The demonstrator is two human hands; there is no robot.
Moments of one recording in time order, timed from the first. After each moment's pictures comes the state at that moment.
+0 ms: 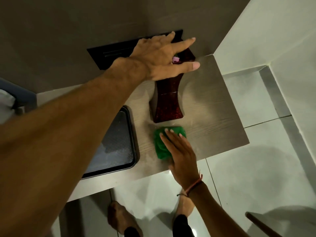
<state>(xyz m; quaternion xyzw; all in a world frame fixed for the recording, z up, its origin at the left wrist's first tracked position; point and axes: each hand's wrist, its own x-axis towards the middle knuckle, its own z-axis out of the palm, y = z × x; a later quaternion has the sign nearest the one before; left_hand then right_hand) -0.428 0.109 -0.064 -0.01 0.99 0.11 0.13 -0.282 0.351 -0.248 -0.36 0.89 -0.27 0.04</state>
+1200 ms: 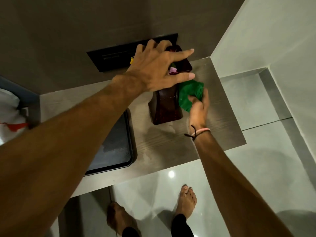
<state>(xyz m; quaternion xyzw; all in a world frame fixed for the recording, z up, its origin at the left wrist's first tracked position) -0.413 0.127 -0.070 -0.01 0.99 0.09 0.07 -0.420 0.288 -0.172 0.17 0.66 -0.72 0.15</state>
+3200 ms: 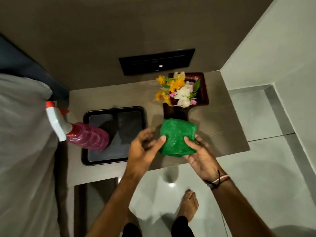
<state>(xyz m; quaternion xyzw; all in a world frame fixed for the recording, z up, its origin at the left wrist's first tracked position) -0.153 0.143 -0.099 -0.47 0.58 0.66 -0.13 -0.274 0.280 -0.138 0.14 0.46 -0.74 0.46</state>
